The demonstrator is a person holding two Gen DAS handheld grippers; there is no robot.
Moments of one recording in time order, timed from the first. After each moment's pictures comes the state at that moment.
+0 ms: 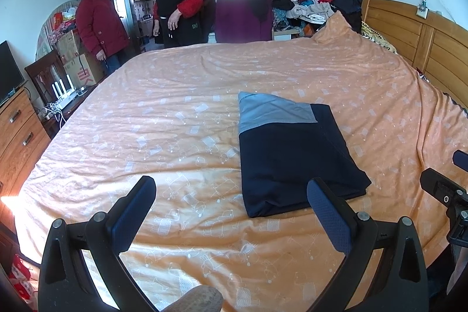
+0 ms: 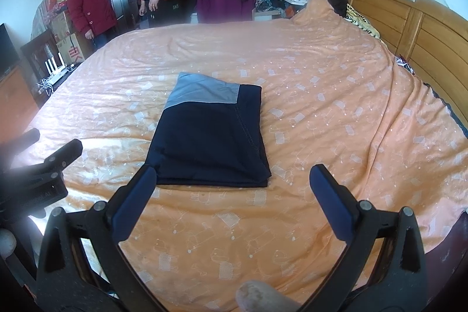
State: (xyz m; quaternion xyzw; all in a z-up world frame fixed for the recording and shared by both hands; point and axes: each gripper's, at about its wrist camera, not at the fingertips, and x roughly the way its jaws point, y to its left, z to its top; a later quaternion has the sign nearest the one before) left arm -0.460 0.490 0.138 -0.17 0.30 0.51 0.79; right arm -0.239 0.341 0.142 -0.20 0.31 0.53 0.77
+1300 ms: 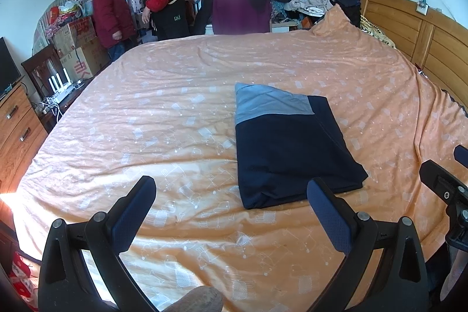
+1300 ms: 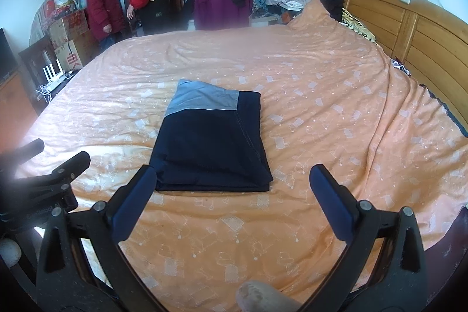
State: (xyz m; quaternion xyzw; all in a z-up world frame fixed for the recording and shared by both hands) left arm -0.458 0.489 0.135 -0.18 0.32 0.51 0.78; right arm -0.248 0.343 0.149 -0.19 0.30 0.53 0.77
